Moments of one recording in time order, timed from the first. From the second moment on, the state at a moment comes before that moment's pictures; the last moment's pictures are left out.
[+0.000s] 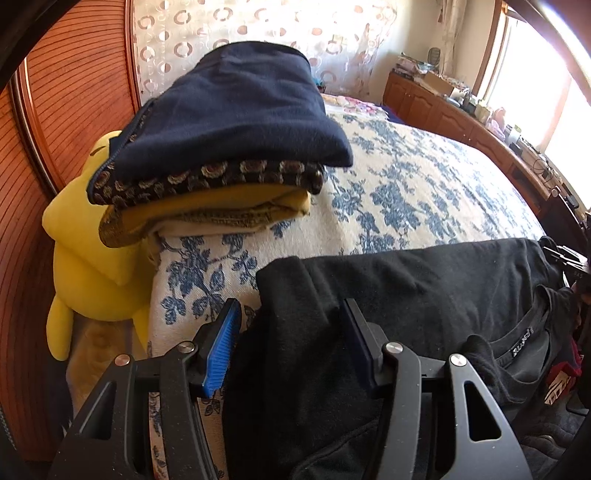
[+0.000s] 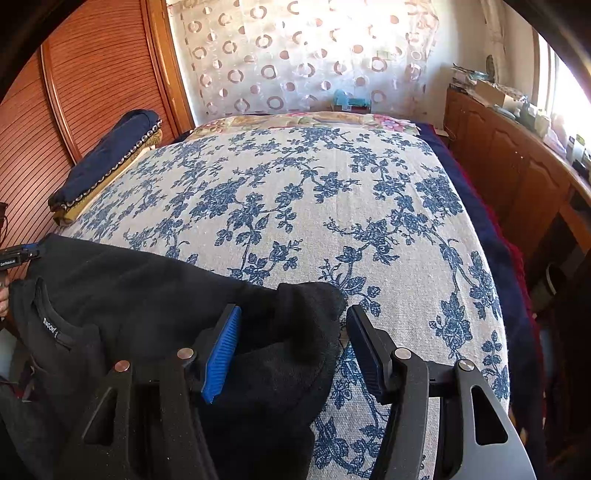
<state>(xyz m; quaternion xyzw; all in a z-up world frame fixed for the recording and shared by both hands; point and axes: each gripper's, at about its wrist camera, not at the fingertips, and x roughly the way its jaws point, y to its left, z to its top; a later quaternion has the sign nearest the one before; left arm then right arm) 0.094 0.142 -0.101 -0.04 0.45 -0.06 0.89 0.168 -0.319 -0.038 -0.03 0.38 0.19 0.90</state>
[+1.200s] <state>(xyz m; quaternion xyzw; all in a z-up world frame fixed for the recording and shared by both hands) -0.078 0.120 0.128 -0.08 0.09 -0.11 0.99 -0.034 -0.376 0.171 -0.03 0.09 0.26 0.96</state>
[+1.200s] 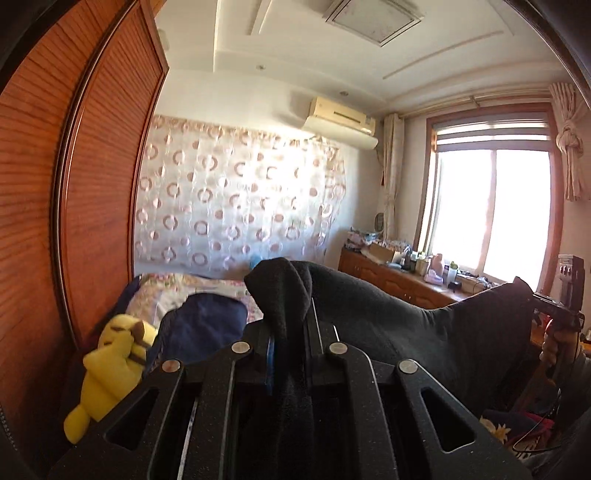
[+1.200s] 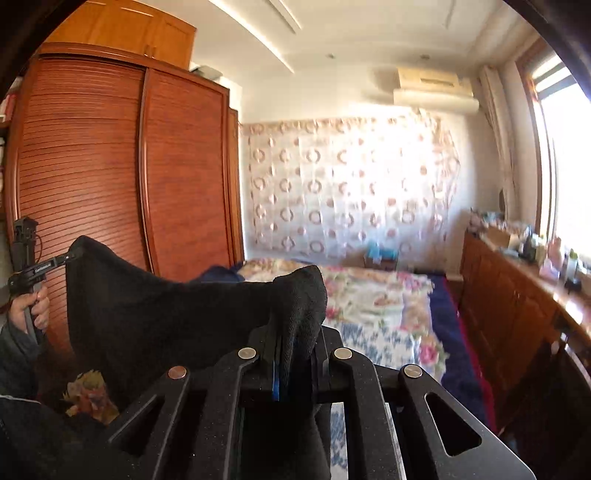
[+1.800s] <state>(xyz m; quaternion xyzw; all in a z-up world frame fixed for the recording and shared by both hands) -0.062 0.117 0.184 -0.05 0.03 -0.11 0.99 -0.075 -0.369 0.175 -0.05 -0.01 0.23 0.97</state>
